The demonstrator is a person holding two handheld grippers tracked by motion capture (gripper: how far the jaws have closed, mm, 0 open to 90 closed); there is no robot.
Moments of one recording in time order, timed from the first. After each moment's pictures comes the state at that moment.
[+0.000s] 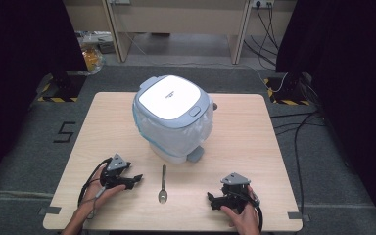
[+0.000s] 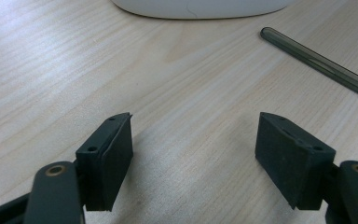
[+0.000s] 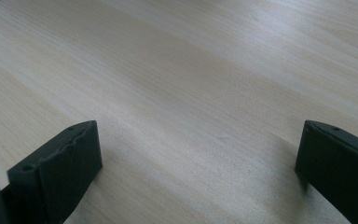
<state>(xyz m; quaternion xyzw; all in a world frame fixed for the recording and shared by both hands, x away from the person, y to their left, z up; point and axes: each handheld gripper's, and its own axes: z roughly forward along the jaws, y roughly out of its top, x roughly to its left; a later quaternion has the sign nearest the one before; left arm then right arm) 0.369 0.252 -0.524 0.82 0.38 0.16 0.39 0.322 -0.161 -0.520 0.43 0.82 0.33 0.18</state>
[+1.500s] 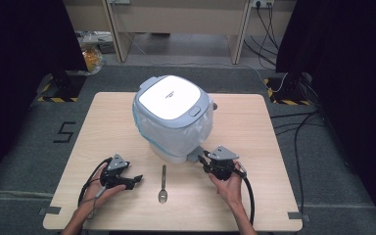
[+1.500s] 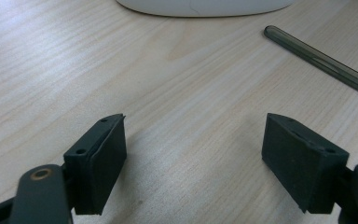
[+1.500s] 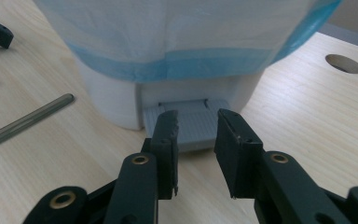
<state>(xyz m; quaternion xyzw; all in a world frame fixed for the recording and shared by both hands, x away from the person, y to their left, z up) 0.370 0.251 -0.524 0.82 0.38 0.16 0.38 0.394 -0.122 -0.488 0.34 0.80 0.44 0.24</state>
